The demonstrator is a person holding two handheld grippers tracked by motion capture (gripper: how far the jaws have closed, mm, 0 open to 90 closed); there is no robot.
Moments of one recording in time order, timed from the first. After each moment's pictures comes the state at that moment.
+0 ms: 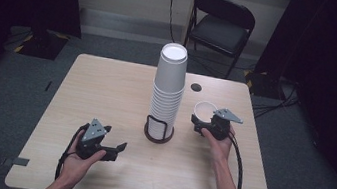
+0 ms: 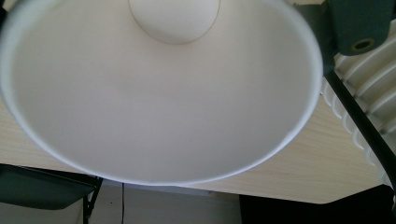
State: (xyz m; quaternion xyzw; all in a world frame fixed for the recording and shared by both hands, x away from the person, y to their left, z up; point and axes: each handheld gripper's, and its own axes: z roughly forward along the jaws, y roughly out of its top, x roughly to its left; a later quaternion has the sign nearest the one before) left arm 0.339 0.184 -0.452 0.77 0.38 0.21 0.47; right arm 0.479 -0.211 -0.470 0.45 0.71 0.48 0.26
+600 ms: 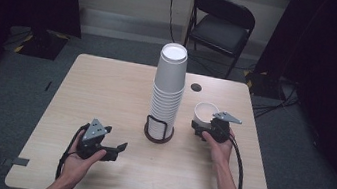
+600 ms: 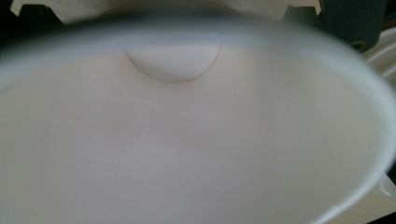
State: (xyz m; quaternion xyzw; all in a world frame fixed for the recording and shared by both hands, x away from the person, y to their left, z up) left arm 0.340 0.183 -0.454 0.77 0.39 0.20 0.47; right arm 0.479 -0.217 -0.485 0.47 0.73 0.45 0.22
